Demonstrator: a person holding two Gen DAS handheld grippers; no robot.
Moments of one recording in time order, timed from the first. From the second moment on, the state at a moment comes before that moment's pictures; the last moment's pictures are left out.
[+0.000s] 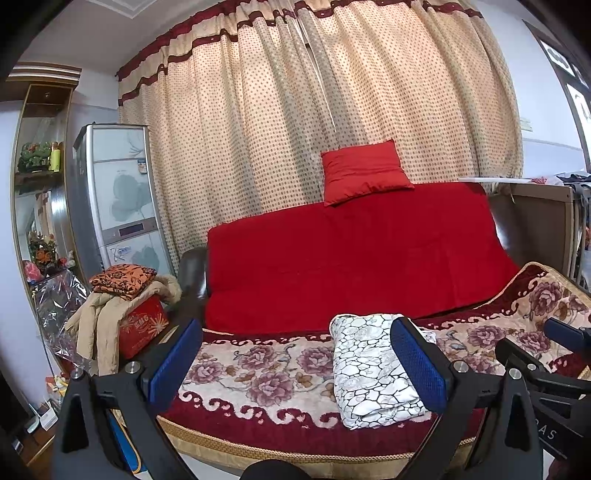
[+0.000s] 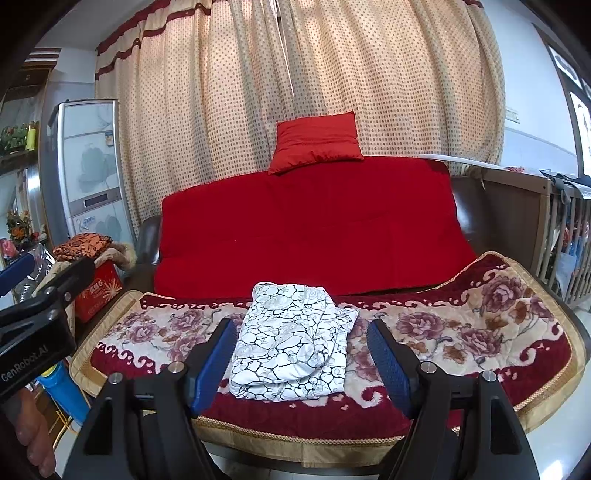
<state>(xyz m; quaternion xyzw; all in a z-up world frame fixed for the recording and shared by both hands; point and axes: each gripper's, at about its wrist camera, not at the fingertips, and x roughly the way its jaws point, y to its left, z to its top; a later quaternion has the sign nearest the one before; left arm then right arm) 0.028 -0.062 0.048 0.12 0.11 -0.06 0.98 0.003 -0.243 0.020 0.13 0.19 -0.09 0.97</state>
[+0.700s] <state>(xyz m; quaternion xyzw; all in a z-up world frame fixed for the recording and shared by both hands) 0.030 -0.060 0.042 0.12 0.12 -0.06 0.98 0.007 -0.236 0.018 0.13 0.20 -0.09 0.97</state>
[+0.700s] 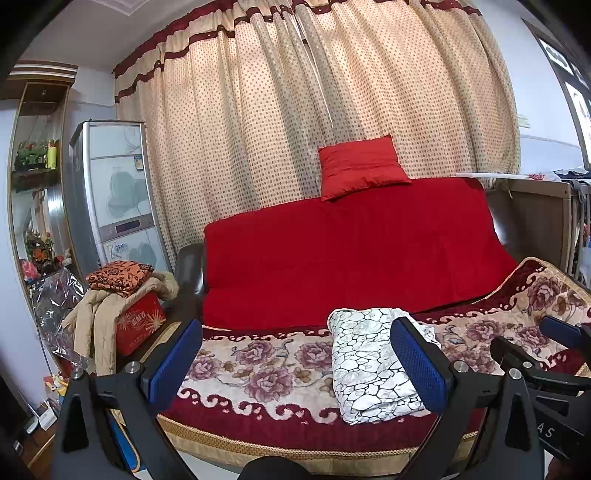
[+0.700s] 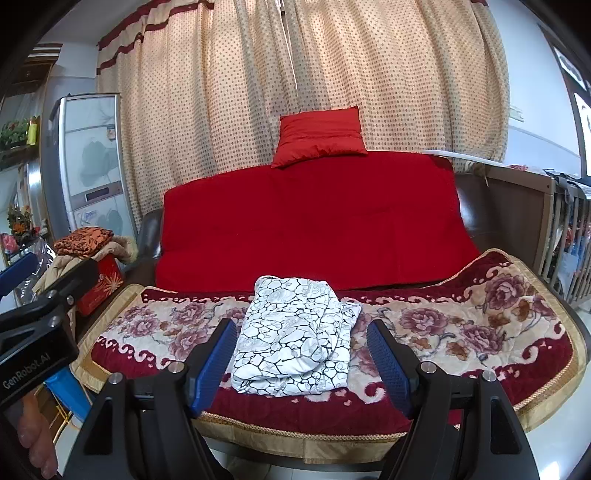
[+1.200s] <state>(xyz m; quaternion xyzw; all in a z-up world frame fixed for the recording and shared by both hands) 0.030 -0.057 0.039 0.12 0.12 -0.07 0.98 0.008 -0.233 0.017 0.12 0.20 -0.09 0.97</state>
